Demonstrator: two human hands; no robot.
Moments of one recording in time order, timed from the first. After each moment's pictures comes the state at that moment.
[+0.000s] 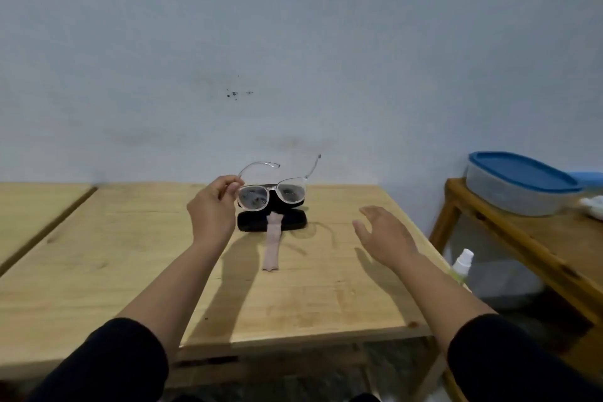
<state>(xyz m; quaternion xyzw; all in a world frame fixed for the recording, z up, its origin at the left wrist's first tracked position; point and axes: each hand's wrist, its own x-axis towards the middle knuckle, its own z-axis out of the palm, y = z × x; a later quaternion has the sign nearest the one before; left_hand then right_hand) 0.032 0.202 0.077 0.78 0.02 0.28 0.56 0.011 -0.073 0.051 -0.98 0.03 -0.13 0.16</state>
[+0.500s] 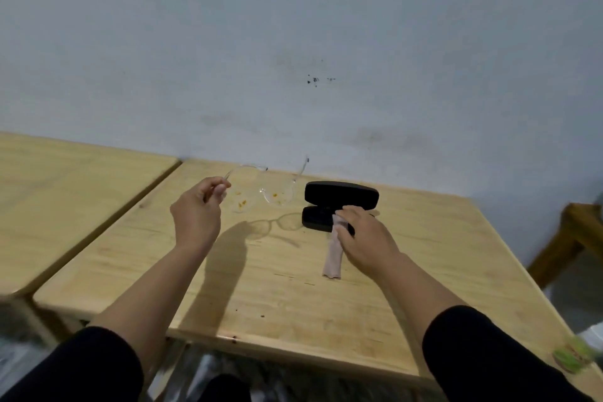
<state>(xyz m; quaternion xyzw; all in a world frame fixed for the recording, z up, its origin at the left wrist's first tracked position) 0.028 0.311 0.053 0.78 0.15 0.33 0.51 0.090 0.044 0.008 -0.96 -0.17 -0.07 0.22</state>
